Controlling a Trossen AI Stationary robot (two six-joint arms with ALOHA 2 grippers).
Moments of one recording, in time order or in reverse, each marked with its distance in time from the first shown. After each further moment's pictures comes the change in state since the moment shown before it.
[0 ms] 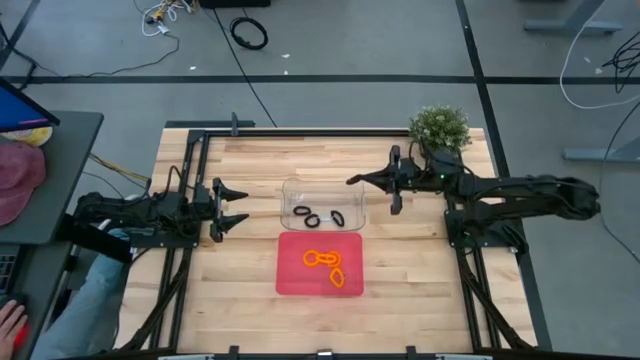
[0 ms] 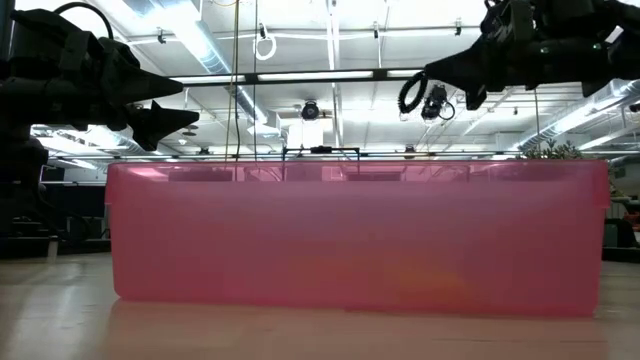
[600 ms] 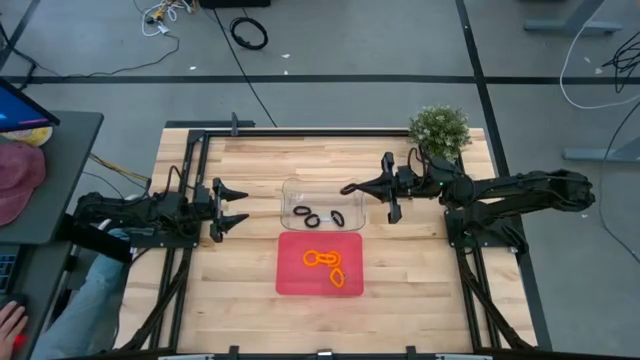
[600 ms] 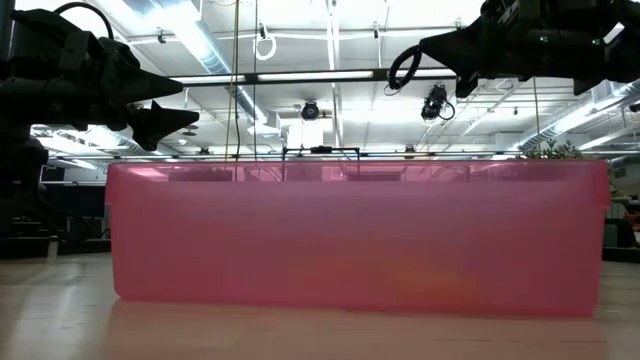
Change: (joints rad) left arm 0.000 0.000 0.000 0.000 0.000 0.000; right arm 0.104 0.086 0.000 0.187 0.001 0.006
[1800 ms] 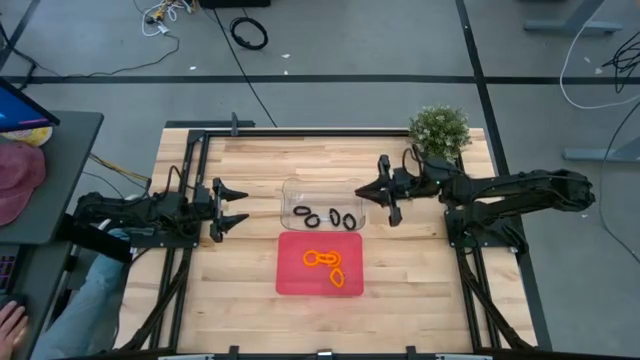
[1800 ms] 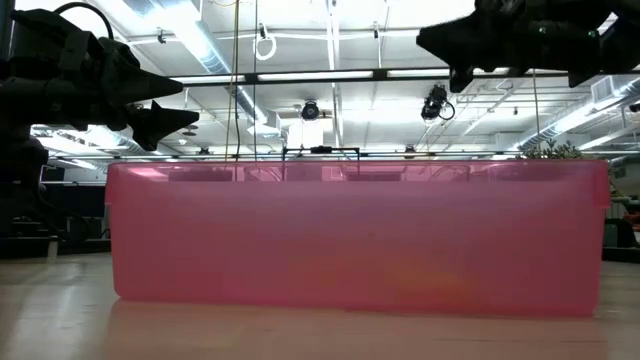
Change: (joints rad) left arm 0.000 0.000 0.000 0.000 0.000 0.000; right arm 0.006 -0.001 0.055 -0.119 -0.064 -0.002
